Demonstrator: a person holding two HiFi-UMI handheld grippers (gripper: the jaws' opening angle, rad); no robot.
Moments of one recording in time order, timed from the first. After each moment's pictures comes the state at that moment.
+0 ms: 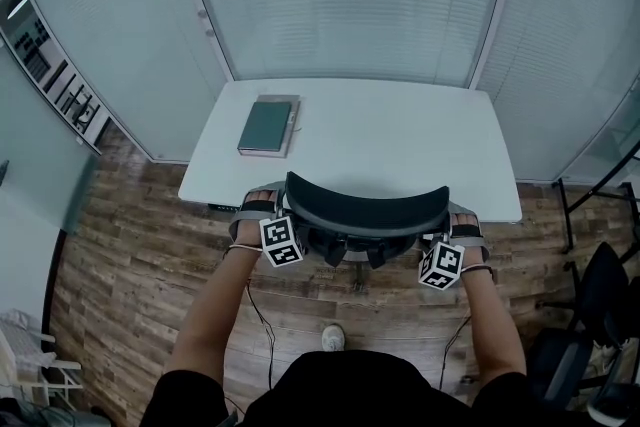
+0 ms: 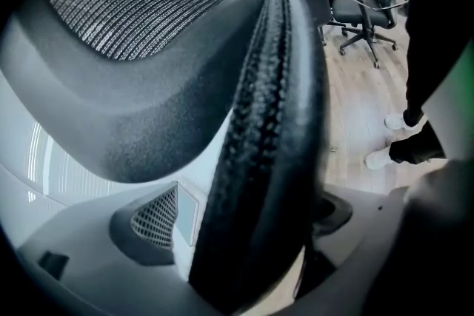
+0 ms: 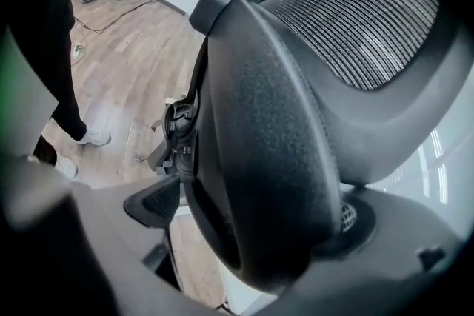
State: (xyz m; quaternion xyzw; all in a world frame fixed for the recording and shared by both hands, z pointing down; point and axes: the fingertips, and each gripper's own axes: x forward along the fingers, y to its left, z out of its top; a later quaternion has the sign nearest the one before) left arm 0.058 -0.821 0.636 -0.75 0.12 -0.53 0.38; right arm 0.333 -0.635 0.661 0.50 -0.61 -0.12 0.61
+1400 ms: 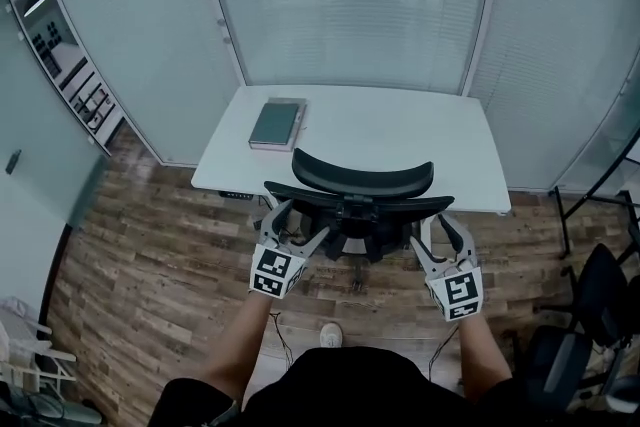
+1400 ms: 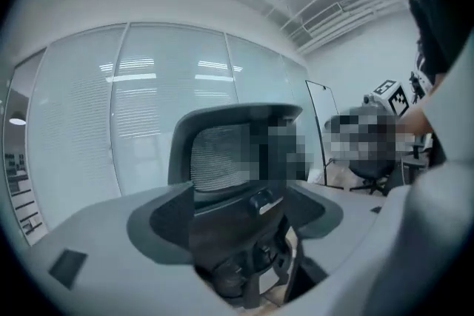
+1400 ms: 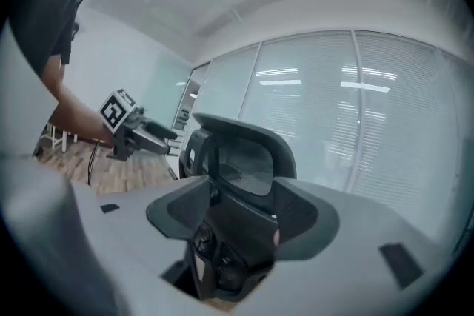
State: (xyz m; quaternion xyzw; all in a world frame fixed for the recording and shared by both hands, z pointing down) left arm 0.048 -0.673 0.506 -0.96 0.25 -0.11 0.06; right arm 0.246 -0.528 0.478 0.68 -0.72 -0.07 0.13
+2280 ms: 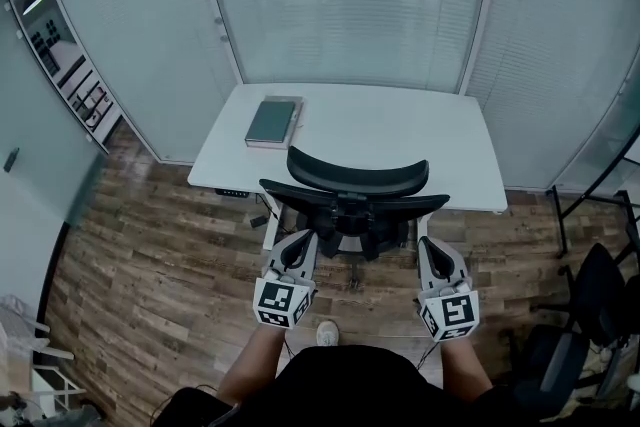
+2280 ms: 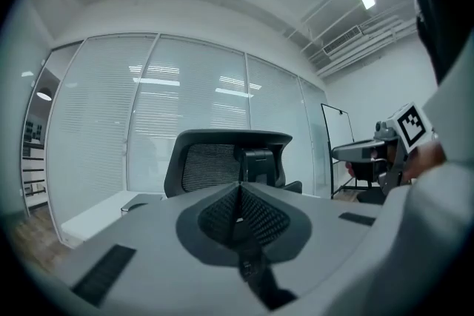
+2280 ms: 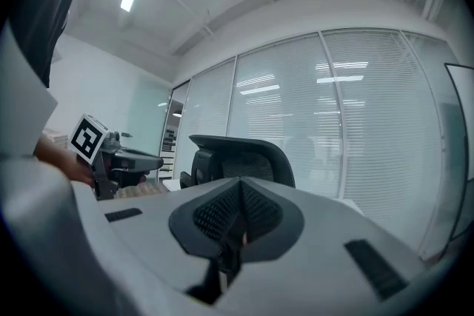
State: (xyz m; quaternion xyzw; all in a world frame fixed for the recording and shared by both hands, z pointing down) left arm 0.040 -0.612 0.486 -0.95 0.31 -0.03 0.01; right arm 0.230 -0.491 0.457 0.71 -0.70 -0.04 0.03
